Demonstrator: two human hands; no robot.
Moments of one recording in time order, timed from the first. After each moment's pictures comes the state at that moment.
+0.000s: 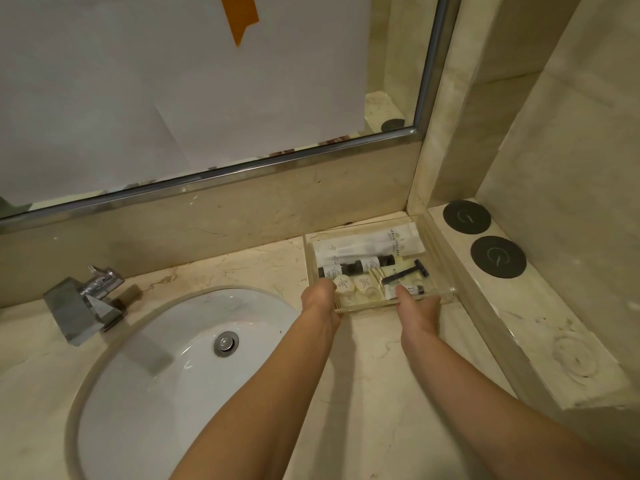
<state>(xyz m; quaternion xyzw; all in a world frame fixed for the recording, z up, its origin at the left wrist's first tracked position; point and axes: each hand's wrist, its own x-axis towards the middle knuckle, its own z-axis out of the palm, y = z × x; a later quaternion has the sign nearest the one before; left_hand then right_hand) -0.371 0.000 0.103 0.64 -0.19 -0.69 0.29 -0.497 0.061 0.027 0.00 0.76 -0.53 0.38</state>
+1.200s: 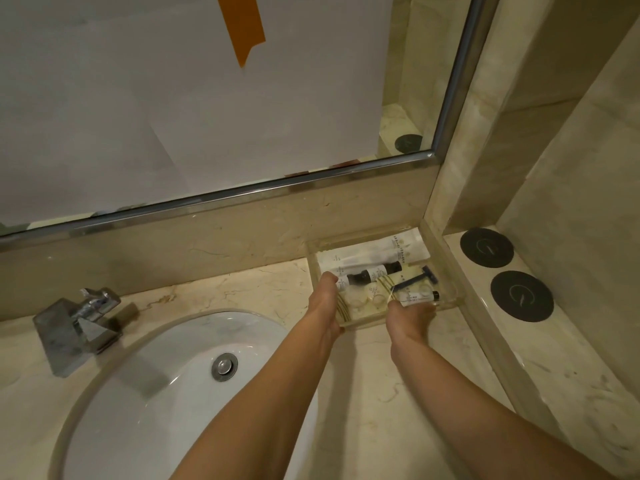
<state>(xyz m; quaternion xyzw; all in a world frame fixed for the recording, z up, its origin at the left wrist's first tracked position) -0.388 -0.054 0.095 0.62 -0.23 -0.72 0.21 -0.492 -0.003 0.027 -0.03 0.81 -0.49 0.32</state>
